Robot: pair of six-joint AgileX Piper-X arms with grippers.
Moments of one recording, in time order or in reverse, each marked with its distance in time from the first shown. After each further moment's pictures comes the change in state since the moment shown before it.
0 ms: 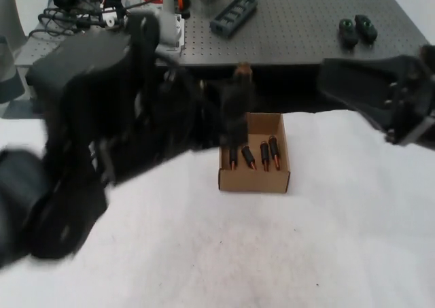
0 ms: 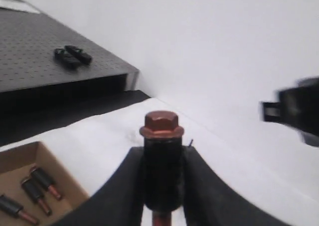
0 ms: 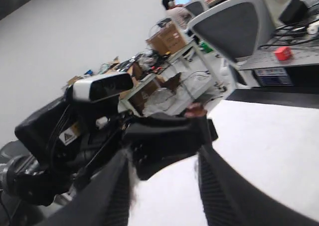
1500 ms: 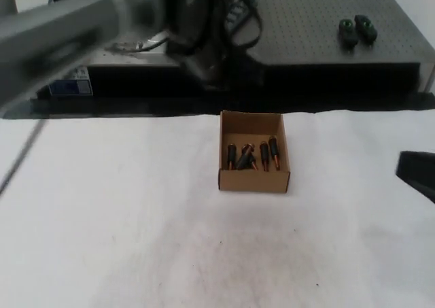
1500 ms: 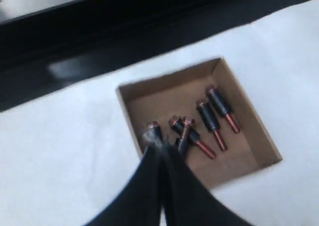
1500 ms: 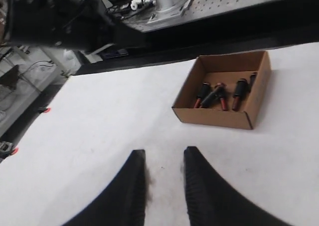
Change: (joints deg) left arm 1.0 17.0 -33.0 47.6 -22.1 12.2; right arm -3.7 -25.5 0.0 46.2 24.0 -17.3
